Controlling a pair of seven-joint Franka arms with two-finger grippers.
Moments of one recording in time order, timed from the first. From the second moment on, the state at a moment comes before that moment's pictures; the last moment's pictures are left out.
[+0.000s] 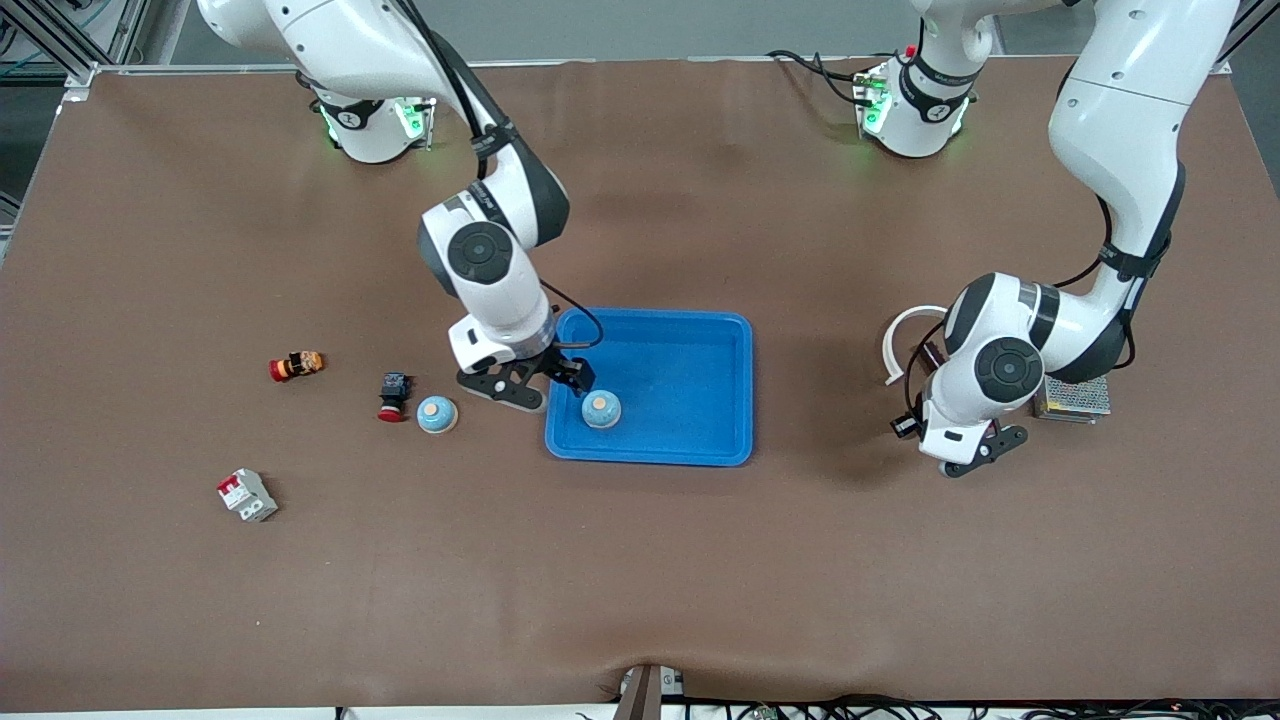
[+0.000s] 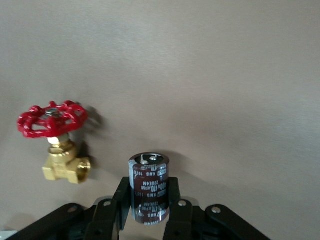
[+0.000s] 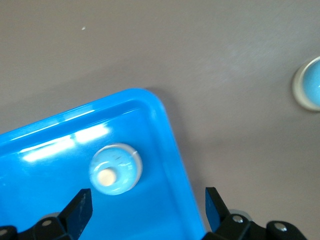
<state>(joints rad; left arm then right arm) 0.10 0.58 -0.29 -1.88 0.35 2.30 -0.86 0.70 0.52 -0.08 -1.77 0.06 2.42 0.98</state>
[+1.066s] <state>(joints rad) 0.12 0.57 -0.30 -1.90 0.36 2.28 -0.86 0.74 0.68 -0.10 -1.61 0.04 2.43 1.07</state>
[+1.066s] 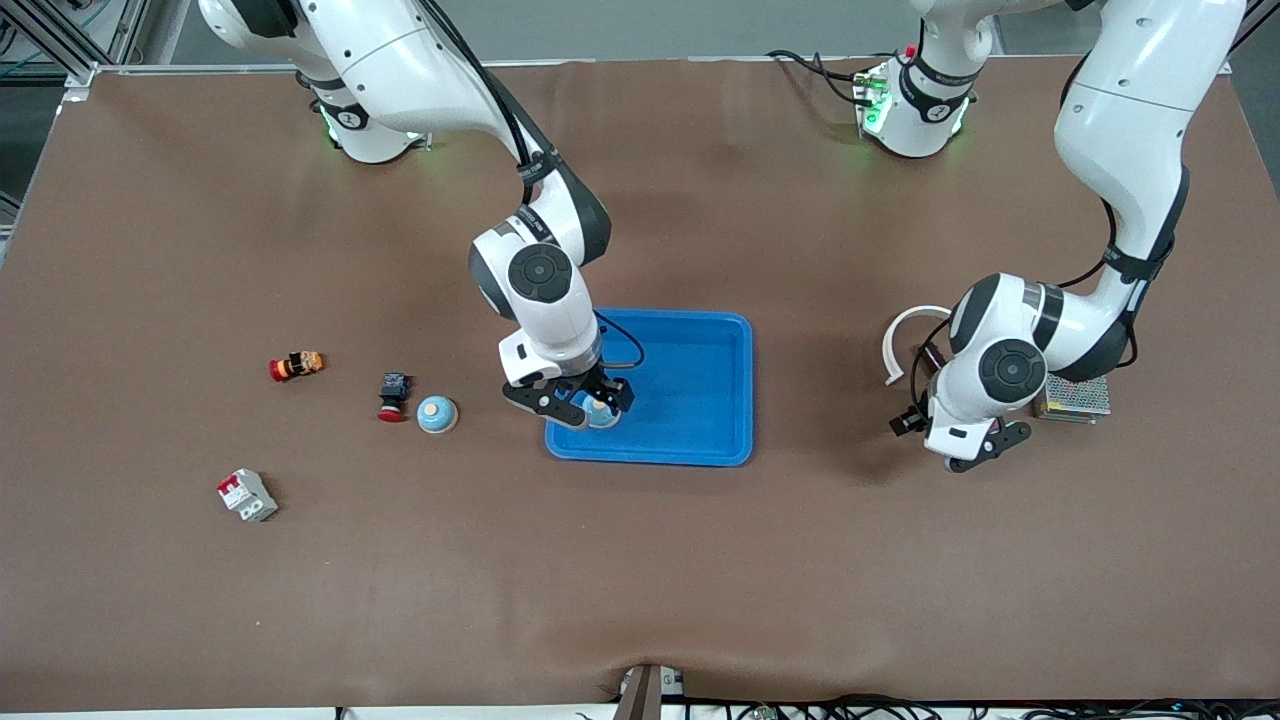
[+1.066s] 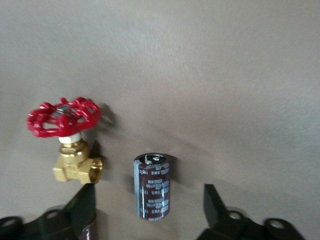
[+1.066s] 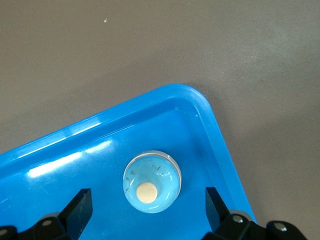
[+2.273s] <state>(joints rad) 0.13 0.44 -0.37 -1.43 0.29 1.78 -0.57 0.74 0.78 -0.09 -1.56 0.02 2.47 1.07</state>
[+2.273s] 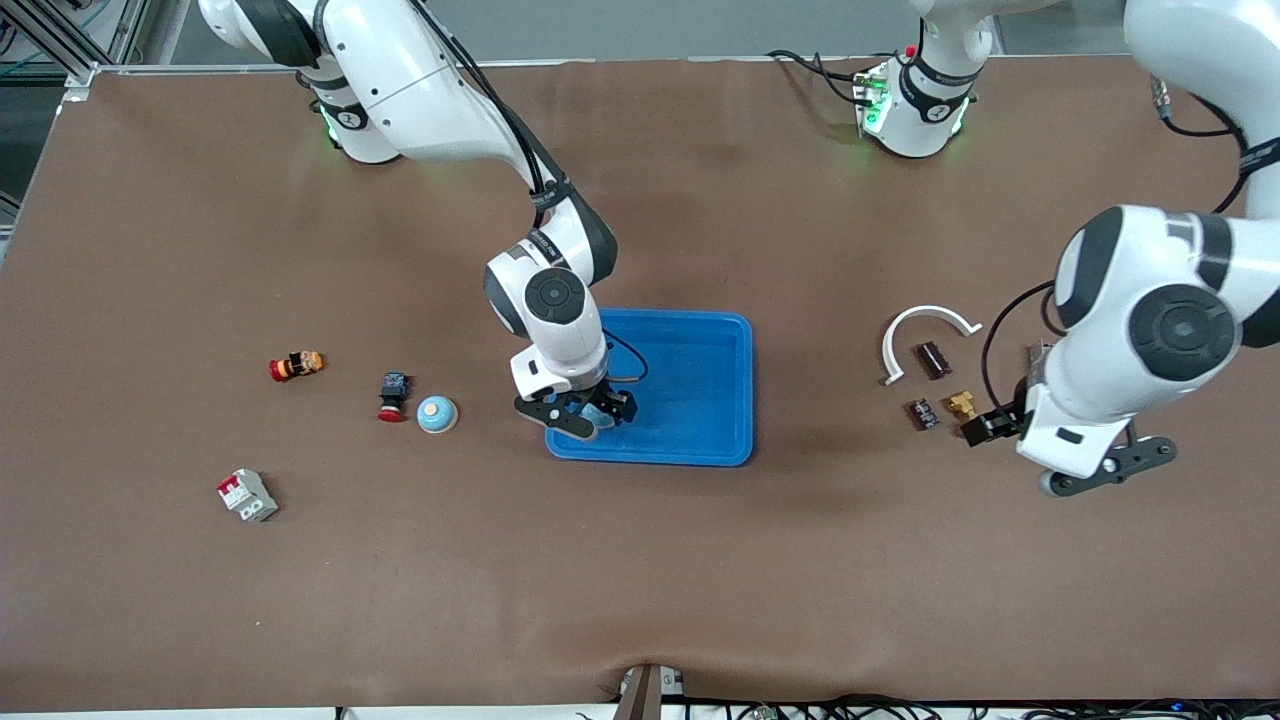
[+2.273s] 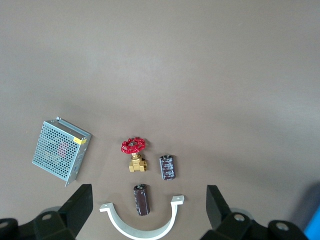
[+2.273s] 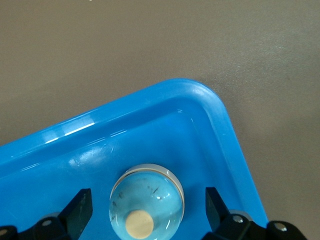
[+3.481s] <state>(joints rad) 0.01 0.06 -0.11 -1.44 0.07 1.50 -0.15 0.75 0.80 -0.09 -1.55 0.02 2.50 1.07</state>
